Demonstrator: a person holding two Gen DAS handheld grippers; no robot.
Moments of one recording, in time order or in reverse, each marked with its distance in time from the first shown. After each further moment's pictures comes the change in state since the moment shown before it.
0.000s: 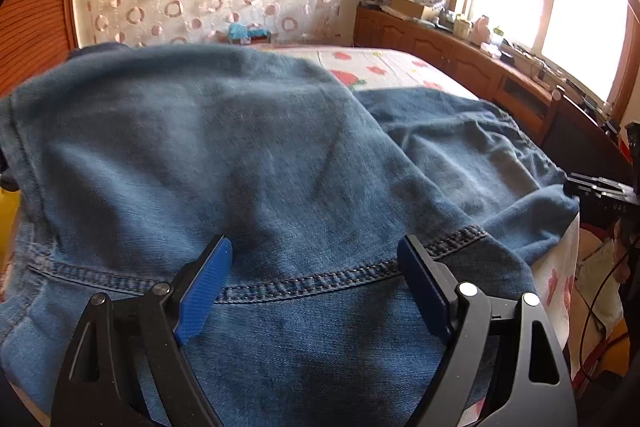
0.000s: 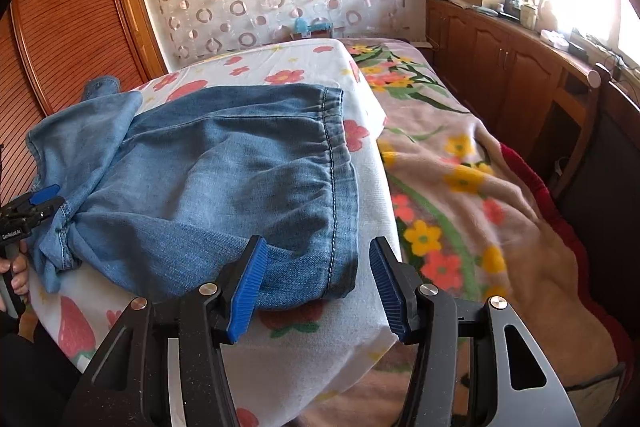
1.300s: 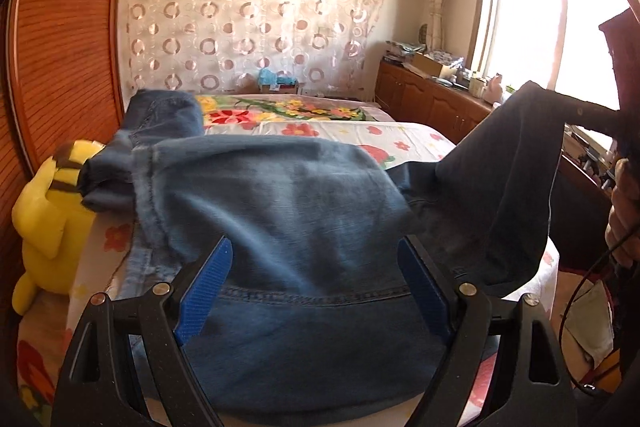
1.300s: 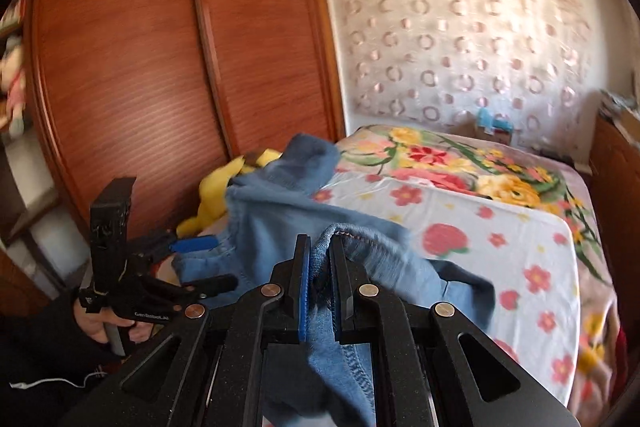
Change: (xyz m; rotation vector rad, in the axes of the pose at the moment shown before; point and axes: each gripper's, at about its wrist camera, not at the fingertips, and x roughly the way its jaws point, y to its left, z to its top) left arm -0.079 0.051 0.007 -0.096 -0.174 0.048; right arm -0.063 0.219 0.090 -0.404 -0.199 0.507
